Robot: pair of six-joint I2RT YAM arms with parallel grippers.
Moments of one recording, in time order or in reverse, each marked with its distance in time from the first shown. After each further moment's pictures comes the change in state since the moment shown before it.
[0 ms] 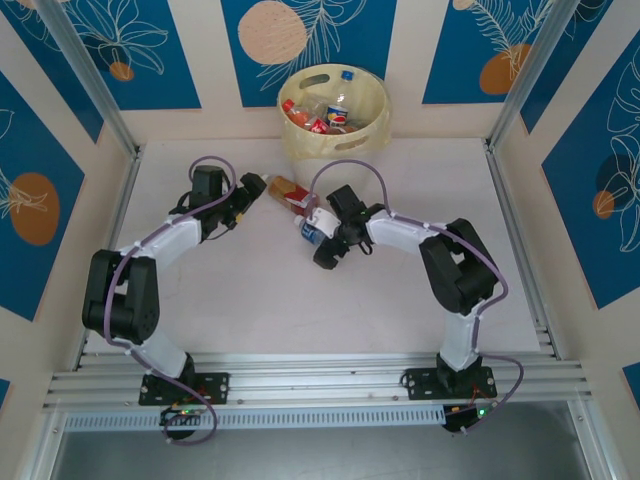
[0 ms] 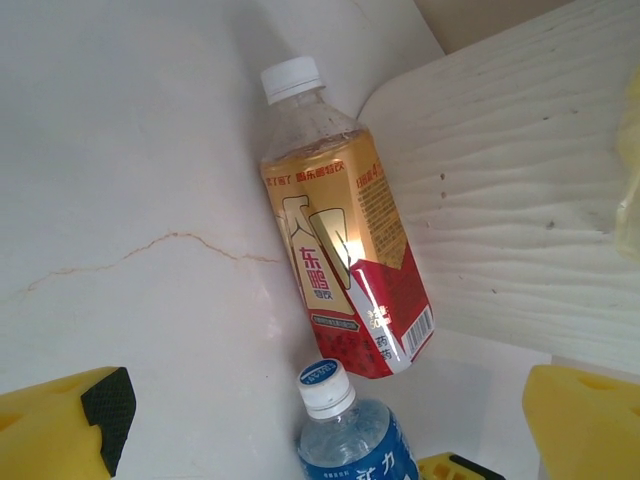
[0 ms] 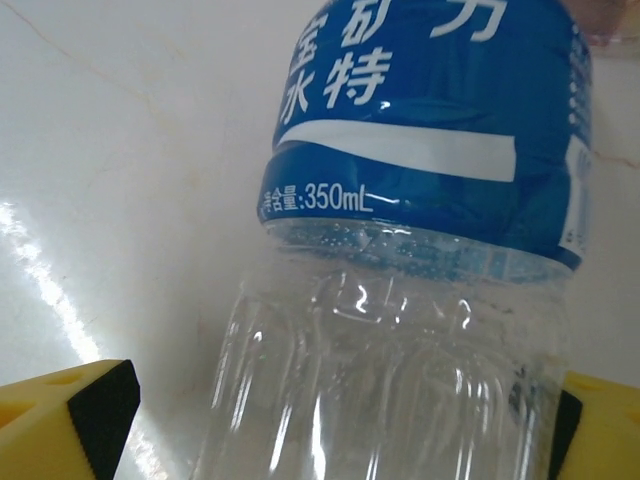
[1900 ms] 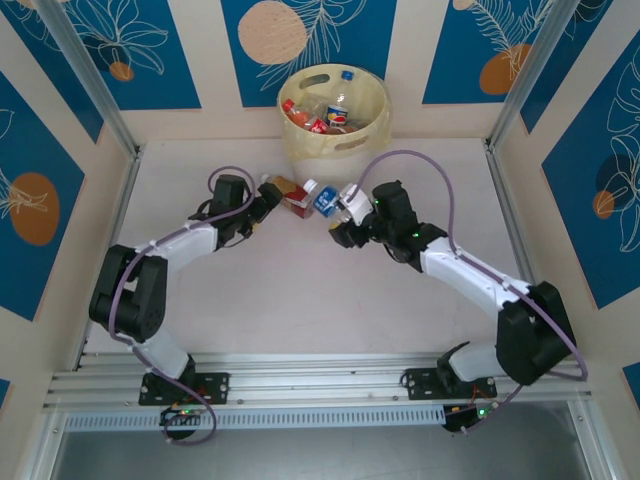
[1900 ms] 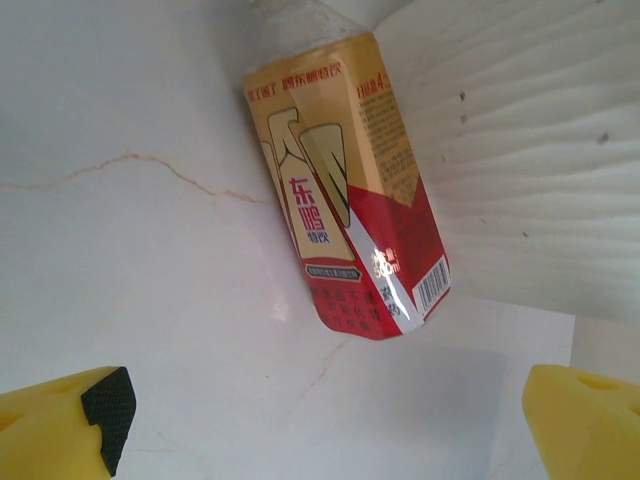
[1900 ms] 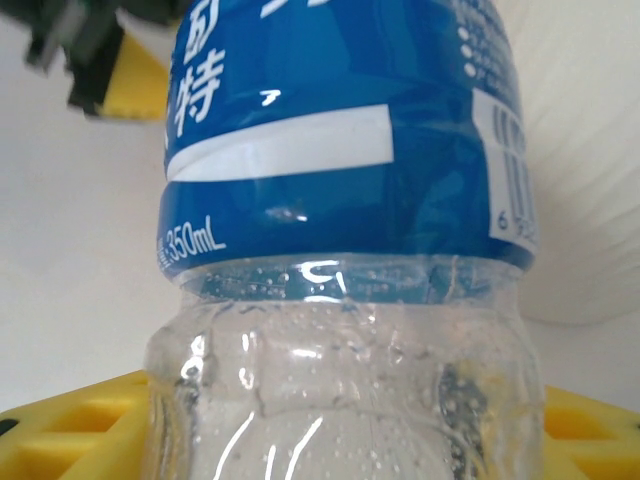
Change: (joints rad) left arm -0.142 0.018 -0.054 0.064 -0.108 -0.066; right arm -0.072 -0.567 -0.325 0.316 -0.093 0.194
